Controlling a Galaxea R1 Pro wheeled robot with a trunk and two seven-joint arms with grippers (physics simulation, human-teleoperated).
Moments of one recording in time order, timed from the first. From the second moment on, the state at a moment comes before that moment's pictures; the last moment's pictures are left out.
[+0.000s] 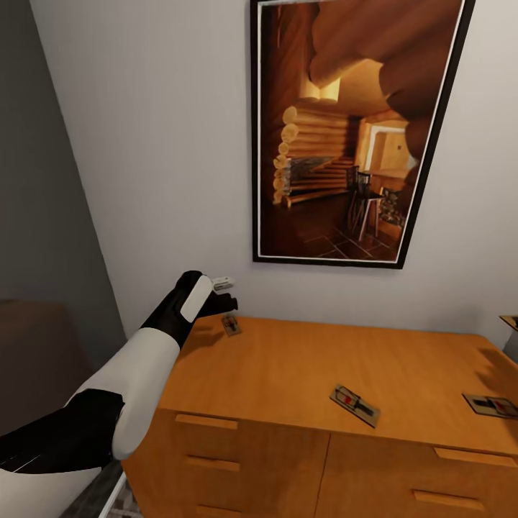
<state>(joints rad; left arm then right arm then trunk) -1.14 -0.17 -0.08 -0.65 0.53 0.93 0.46 -0.90 -0.86 0.10 -0.89 -0.22 1.04 0.33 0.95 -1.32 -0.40</state>
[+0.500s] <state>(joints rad) -1.14 -0.17 -0.08 -0.65 0.53 0.93 0.46 -0.90 -0.90 0.10 -0.86 -0.22 1.04 0.33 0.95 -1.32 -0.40</state>
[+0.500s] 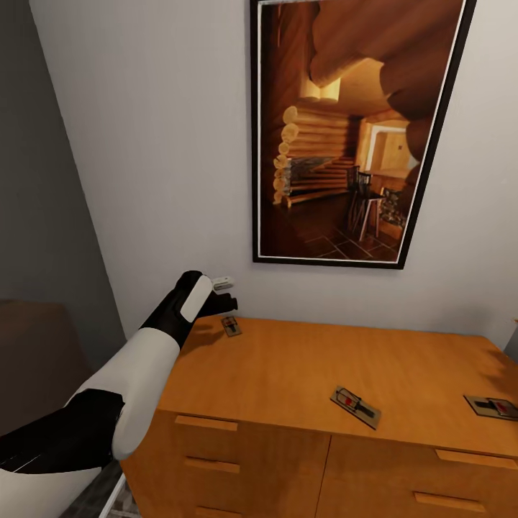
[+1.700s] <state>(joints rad) -1.14 -0.17 -0.07 -0.64 0.56 0.90 0.48 -0.90 -0.91 0.10 -0.85 -0.23 1.04 0.33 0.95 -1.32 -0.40</state>
